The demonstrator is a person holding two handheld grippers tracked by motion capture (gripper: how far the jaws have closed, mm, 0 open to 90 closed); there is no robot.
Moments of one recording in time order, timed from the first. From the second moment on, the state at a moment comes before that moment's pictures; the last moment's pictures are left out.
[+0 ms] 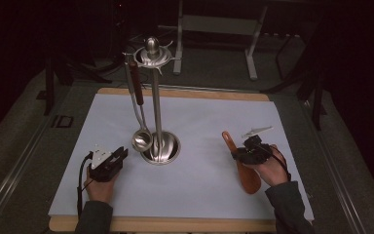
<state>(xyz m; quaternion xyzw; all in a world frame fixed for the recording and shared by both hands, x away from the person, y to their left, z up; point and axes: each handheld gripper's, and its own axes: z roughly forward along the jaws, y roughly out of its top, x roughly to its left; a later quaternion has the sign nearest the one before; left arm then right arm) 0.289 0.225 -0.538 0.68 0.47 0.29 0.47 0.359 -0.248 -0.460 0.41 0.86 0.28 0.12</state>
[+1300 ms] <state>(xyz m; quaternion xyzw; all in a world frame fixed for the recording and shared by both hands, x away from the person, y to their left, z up) 0.289 0.225 -0.538 0.68 0.47 0.29 0.47 0.343 -0.232 -0.434 0.39 0.81 0.40 0.19</state>
